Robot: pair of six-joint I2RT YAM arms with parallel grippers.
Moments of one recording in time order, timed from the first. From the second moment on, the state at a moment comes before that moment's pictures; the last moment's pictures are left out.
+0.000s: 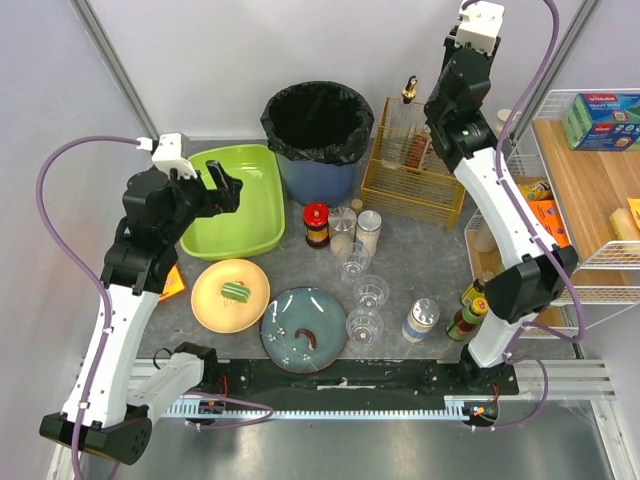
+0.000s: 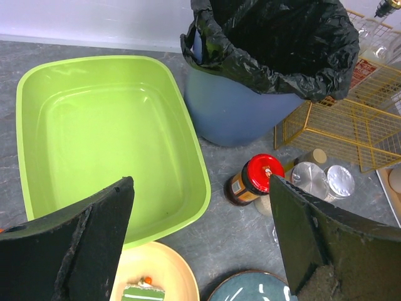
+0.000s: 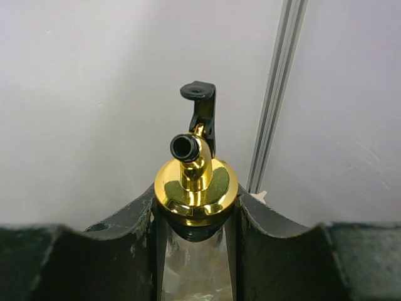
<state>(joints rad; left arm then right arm) -0.22 0.91 1.21 -0.54 0.01 -0.25 0.35 1.71 1.90 0.11 0.83 -0.23</state>
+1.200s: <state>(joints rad) -0.22 1.05 1.40 -0.51 0.03 -0.24 0.17 2.03 2.08 0.32 0.82 -0.21</state>
